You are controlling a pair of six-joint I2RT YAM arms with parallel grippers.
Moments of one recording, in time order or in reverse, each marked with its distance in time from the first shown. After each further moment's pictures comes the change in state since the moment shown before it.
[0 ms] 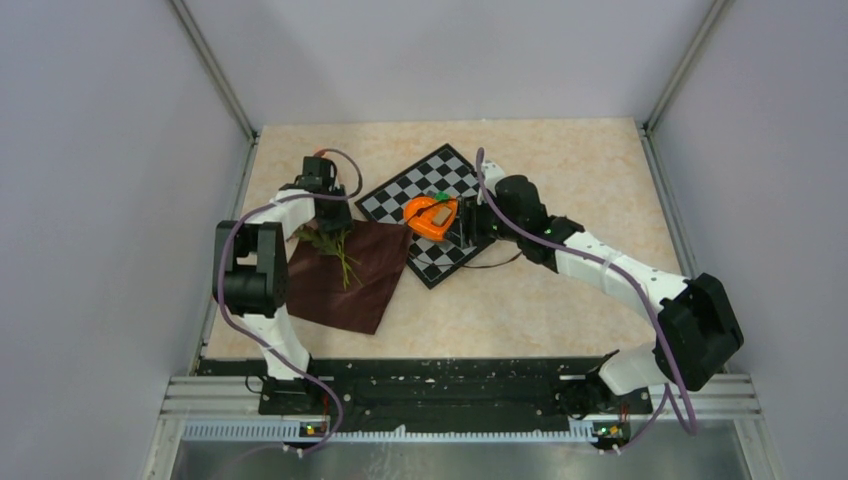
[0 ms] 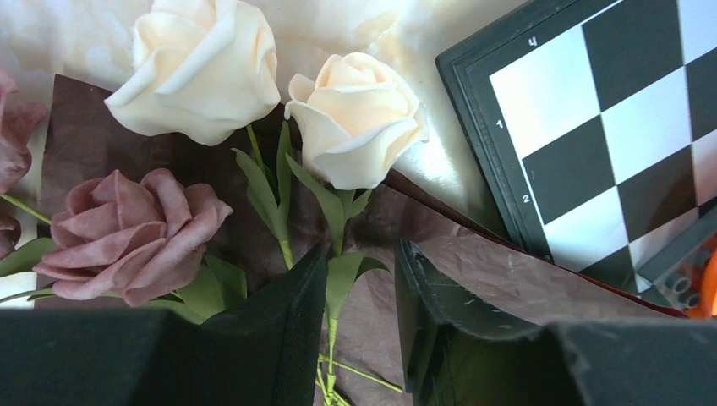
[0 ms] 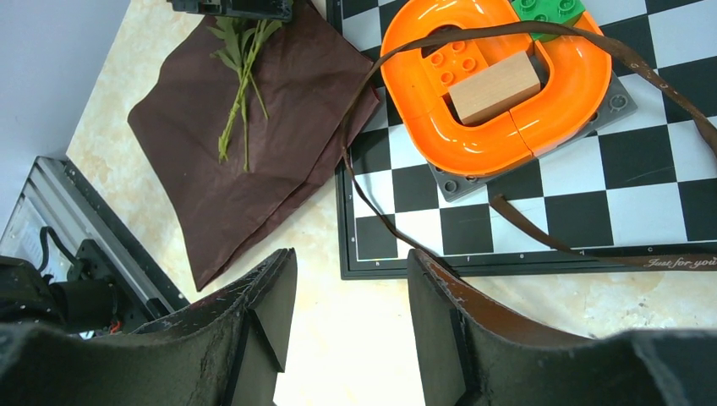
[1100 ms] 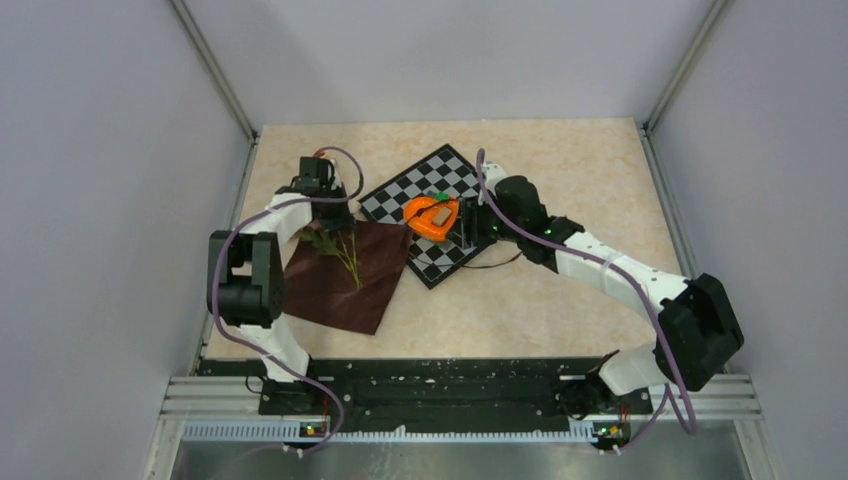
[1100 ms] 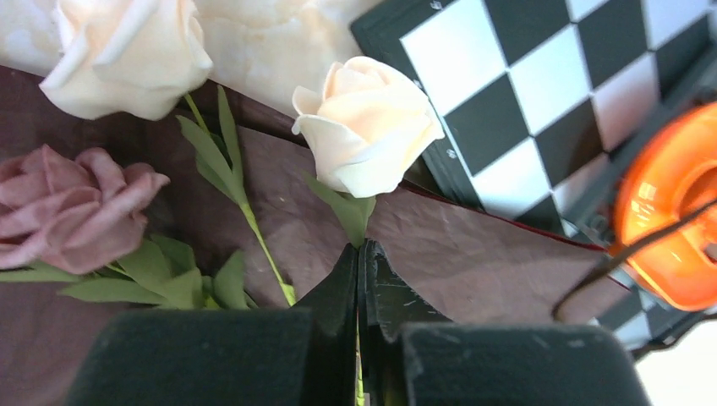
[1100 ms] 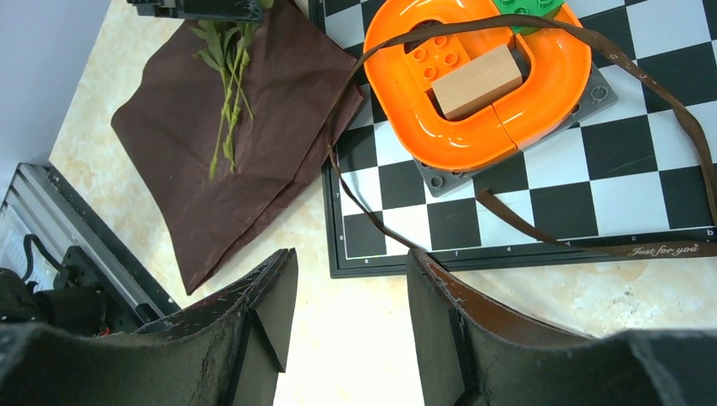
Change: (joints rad) left arm -0.006 -0.040 -0.018 -0.002 0.092 0.002; right arm 0.000 0.000 0.000 -0.017 0.029 0.002
